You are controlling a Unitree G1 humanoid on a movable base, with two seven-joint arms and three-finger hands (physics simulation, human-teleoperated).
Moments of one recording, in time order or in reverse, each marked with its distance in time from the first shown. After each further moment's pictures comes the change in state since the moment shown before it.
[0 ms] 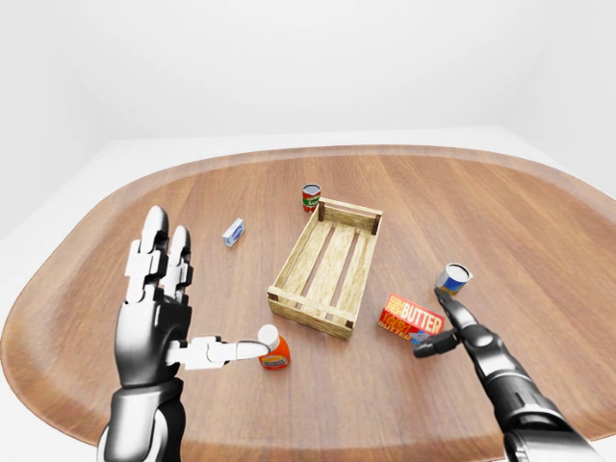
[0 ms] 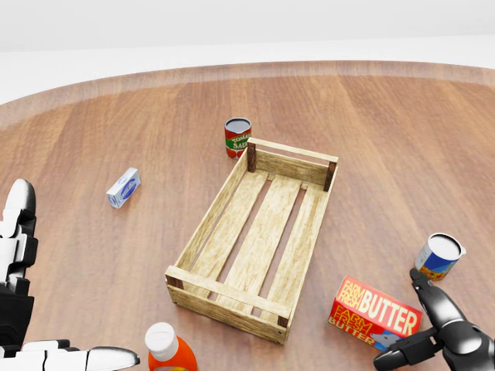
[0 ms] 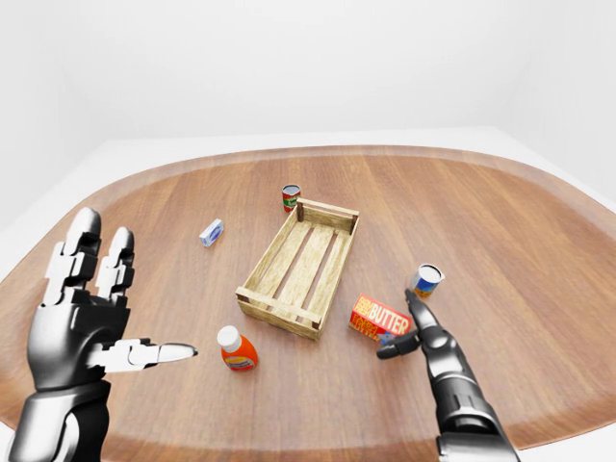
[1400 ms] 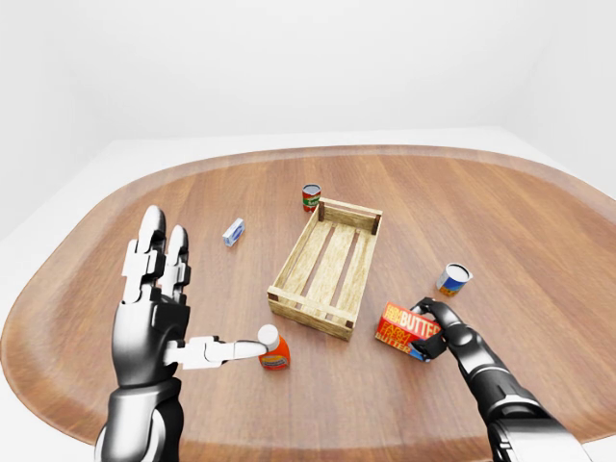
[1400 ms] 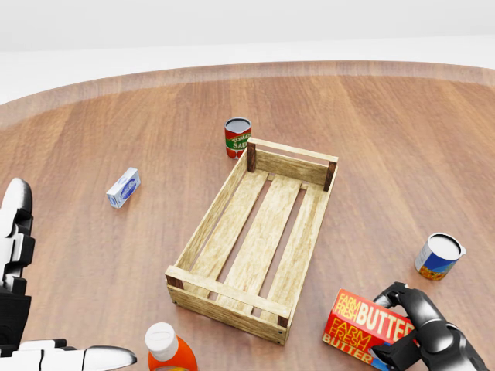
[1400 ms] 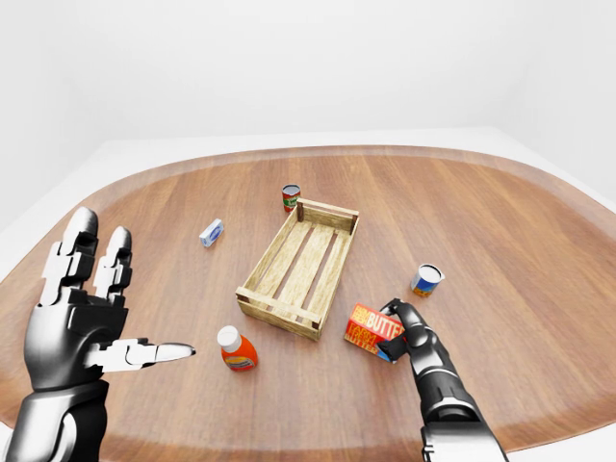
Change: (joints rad) left arm -0.004 0.000 0.013 0.001 -0.009 0.000 -0.004; right arm -0.055 0.060 0.034 0.087 -0.117 0.016 -0.067
